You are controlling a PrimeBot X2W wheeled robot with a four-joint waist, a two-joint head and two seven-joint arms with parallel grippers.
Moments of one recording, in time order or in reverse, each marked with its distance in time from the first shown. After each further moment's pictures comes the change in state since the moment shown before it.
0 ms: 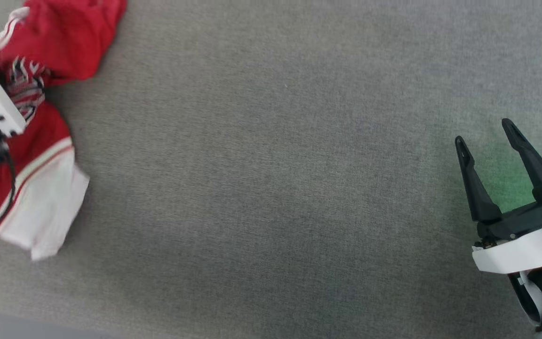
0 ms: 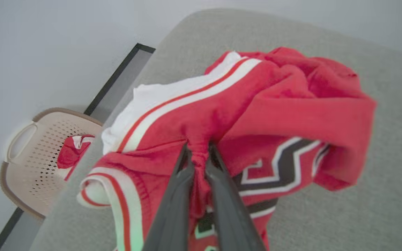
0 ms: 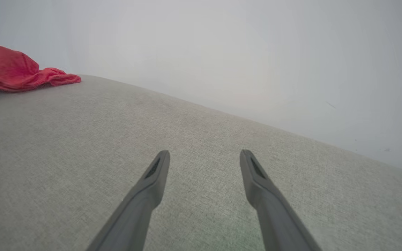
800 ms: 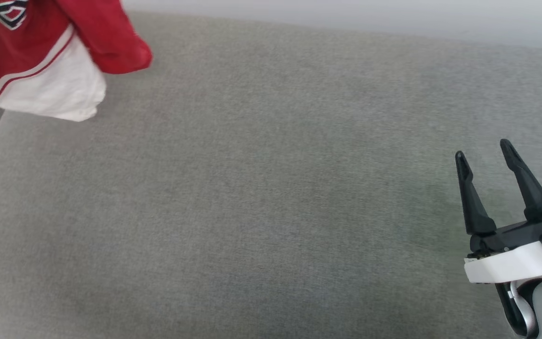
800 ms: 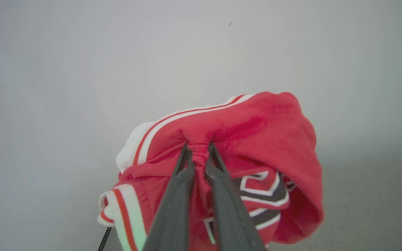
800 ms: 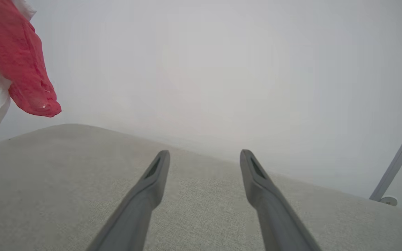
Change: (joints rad) left arm -0.027 0.167 -0.162 -0.604 -0.040 -0.009 0.119; right arm 0.050 0.091 -0.051 0.047 0.021 0.000 -0.026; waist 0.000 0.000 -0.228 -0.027
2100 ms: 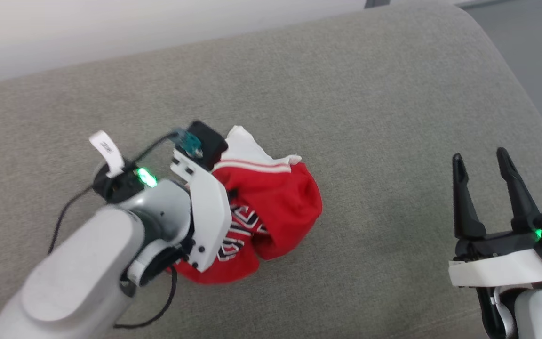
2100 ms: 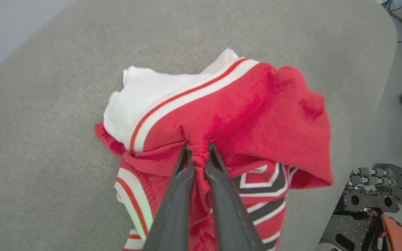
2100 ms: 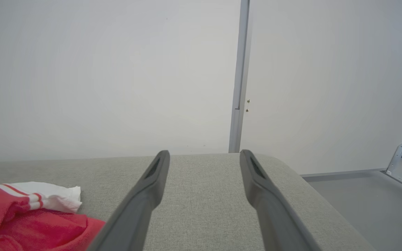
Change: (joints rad) left arm 0.457 -0.098 -0.378 -0.683 -0.088 0.178 0.508; right arm 0.040 0.153 -0.071 -0.032 -0.001 0.000 0.000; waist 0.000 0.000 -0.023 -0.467
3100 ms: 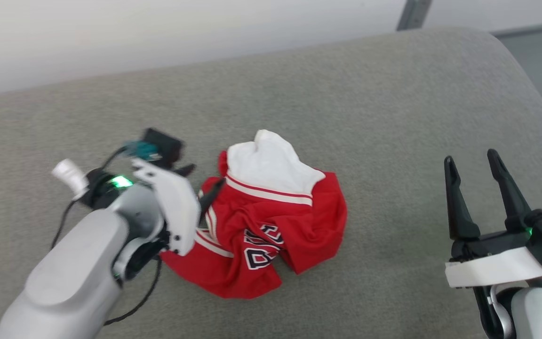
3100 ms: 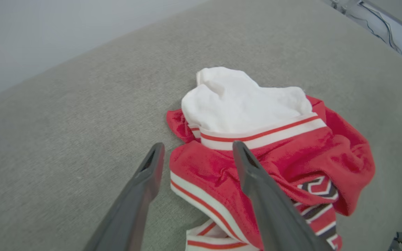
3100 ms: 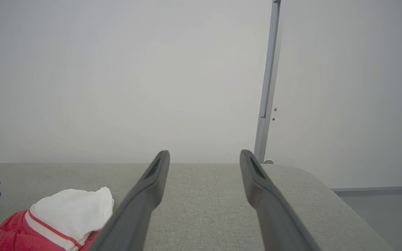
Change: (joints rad) left arm 0.022 -0.074 0.031 0.377 -0.007 -0.105 -0.376; right arm -0.022 -0.030 0.042 0.041 0.020 0.000 0.000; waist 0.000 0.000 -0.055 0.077
